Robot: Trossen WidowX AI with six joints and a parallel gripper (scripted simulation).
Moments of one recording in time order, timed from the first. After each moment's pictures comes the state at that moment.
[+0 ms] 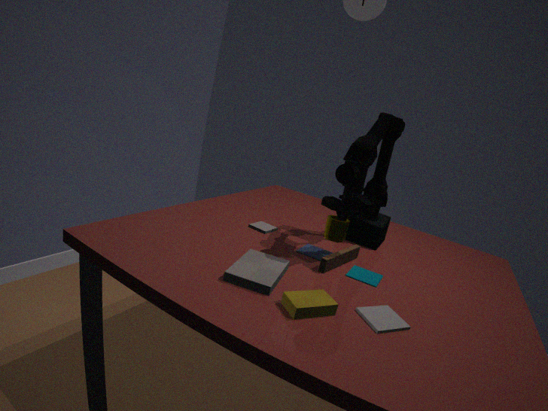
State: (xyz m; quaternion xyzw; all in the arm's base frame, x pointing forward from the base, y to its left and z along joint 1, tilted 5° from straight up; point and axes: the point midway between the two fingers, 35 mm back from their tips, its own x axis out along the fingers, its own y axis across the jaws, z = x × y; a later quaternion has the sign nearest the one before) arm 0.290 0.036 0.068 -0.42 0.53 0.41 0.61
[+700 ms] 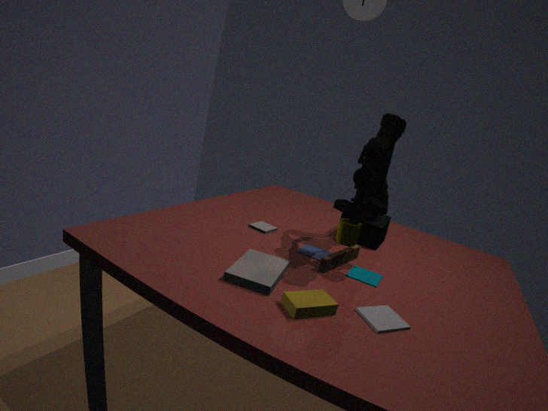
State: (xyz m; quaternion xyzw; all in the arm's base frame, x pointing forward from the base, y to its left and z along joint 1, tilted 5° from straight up) arm 0.290 0.079 0.074 -0.42 0.53 0.41 0.62
